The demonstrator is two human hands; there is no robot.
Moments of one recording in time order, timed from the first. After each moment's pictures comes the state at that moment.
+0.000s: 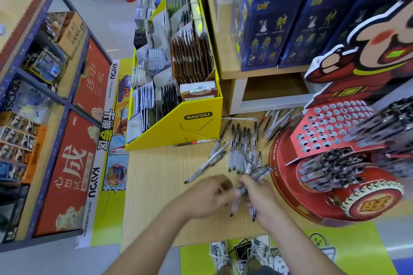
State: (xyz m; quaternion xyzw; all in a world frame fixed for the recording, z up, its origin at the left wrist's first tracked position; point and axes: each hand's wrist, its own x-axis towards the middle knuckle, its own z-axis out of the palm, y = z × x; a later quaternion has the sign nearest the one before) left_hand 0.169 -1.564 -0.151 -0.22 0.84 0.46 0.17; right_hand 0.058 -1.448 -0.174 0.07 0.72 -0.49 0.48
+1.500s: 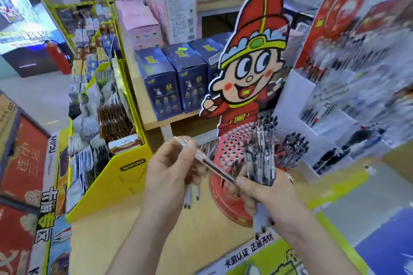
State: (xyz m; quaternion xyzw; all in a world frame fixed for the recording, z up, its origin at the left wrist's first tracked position) left_hand 0.101 -1.493 0.035 -0.22 0.57 0.75 -0.25; right_hand 0.019 -1.333 0.004 -0.13 0.60 -0.71 0.34
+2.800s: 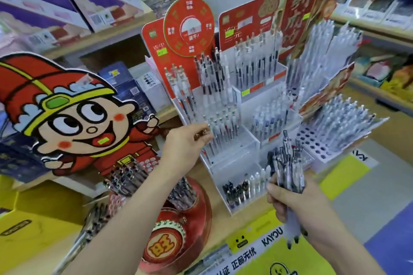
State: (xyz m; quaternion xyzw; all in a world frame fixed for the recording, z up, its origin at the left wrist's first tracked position) left_hand -0.229 -1.314 0.001 -0.10 0.94 0.26 -0.19; right_hand -0.232 -1.056 -0.023 0.00 0.61 -0.74 0.28
